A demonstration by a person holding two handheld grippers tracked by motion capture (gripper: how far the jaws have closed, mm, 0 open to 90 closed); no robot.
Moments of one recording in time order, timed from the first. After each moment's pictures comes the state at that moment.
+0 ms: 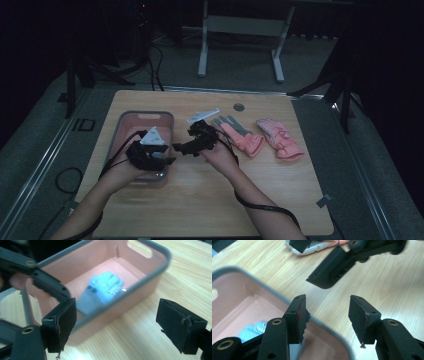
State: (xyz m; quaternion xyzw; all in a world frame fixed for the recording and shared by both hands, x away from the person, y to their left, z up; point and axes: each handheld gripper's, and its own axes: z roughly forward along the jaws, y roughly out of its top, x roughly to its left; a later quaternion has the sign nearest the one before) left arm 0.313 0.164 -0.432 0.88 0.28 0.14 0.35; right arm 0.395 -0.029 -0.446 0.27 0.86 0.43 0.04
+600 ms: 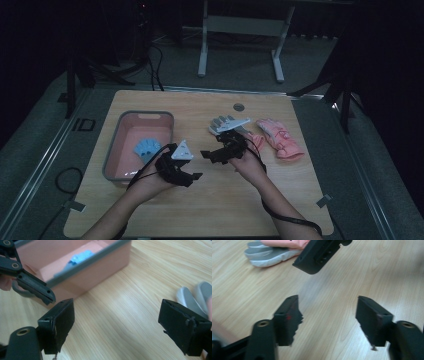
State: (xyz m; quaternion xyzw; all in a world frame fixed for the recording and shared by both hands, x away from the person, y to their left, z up) left arm 0.297 0.095 -0.455 0.89 0.25 0.12 0.37; right arm 0.380 -0.109 -0.455 0.29 0.86 0.41 0.07
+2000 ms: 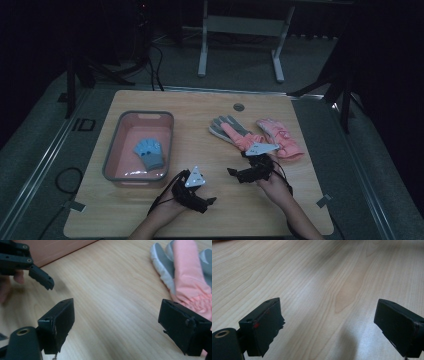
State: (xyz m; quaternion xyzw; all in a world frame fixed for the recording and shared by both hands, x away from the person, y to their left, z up) left arm 0.270 0.061 -0.550 0.87 0.26 0.11 0.41; right arm 0.347 -0.195 -0.508 0.28 0.86 0.41 0.11
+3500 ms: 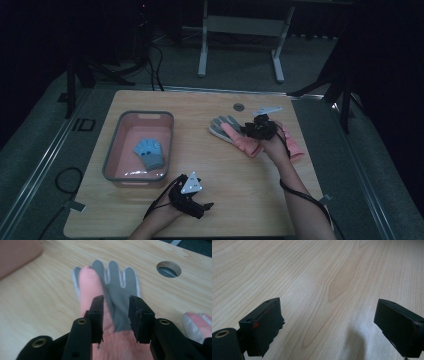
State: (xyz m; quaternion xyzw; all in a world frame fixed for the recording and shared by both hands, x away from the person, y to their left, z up) left arm 0.263 0.070 -0.558 0.87 0.25 0.10 0.42; right arm 0.472 -0.213 -0.491 0.37 0.83 0.38 0.15
